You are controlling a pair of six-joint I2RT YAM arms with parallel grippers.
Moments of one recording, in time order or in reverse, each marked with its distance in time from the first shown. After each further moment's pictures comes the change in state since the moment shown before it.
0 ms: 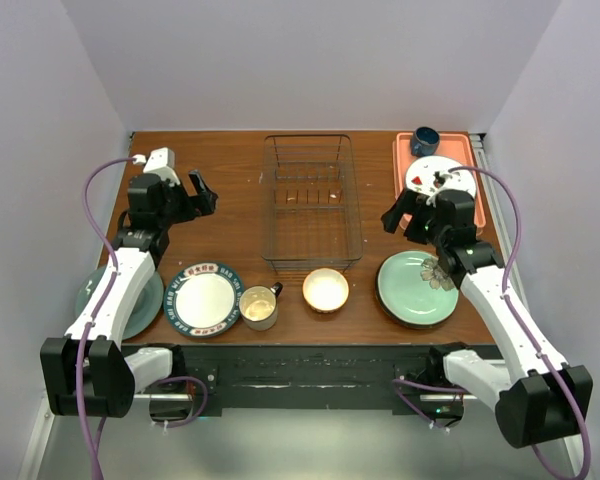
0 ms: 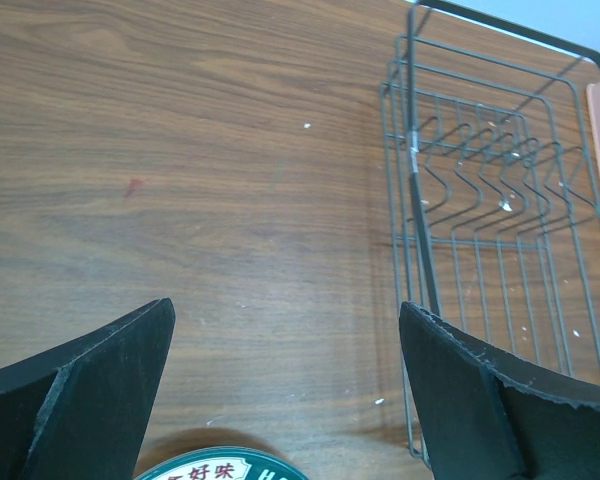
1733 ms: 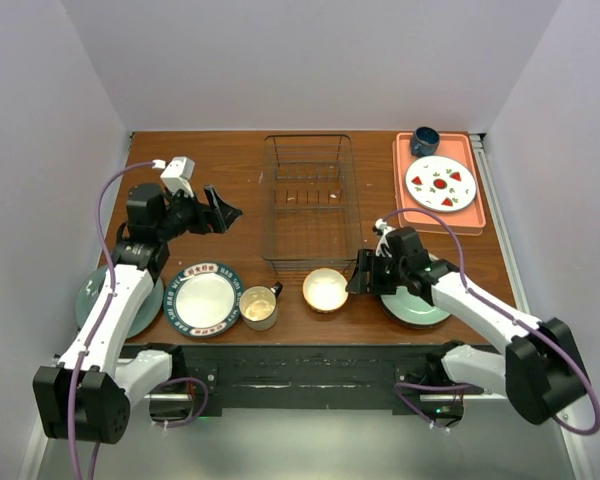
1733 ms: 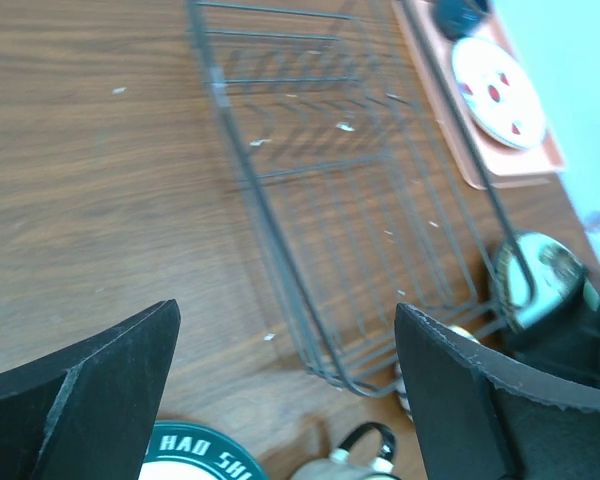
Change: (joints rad) left arm -0.043 -0.117 -0.046 -0.018 0.336 0.000; right arm 0.272 0.095 -0.267 0.006 -0.279 0.044
